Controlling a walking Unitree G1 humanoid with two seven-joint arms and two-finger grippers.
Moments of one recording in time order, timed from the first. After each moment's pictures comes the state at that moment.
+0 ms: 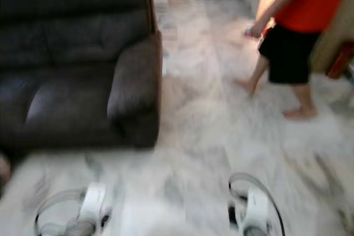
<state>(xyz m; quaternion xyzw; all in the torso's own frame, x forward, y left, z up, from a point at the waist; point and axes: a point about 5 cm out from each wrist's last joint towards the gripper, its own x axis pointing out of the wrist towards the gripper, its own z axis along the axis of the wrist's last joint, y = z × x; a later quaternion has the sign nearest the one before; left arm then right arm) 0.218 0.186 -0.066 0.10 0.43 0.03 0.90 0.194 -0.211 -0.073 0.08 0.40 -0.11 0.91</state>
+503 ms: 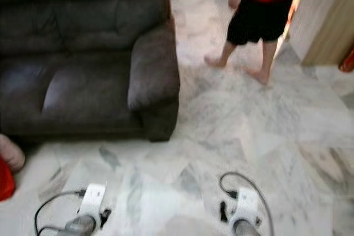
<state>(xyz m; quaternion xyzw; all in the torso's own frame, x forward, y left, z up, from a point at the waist) 0.217 0.187 -0.067 0.10 0.43 0.03 0.89 0.208 -0.177 -0.071 0.08 0.39 -0.09 0.91</state>
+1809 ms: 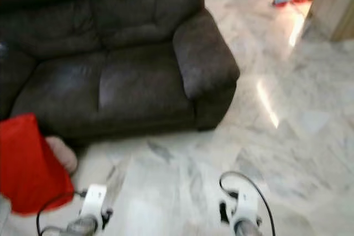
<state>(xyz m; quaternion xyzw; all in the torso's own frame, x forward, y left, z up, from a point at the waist) 0.224 0.175 -0.063 0.09 0.42 0.02 0.90 0.197 -0.209 -0.072 0.07 0.40 -0.11 0.91</state>
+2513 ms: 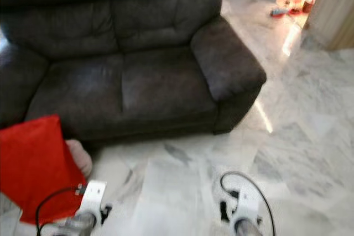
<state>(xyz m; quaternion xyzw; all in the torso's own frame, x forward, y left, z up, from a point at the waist) 0.221 0.188 -0.064 0.10 0.43 0.03 0.90 0.203 -0.192 -0.072 0.09 0.40 -0.09 0.91</state>
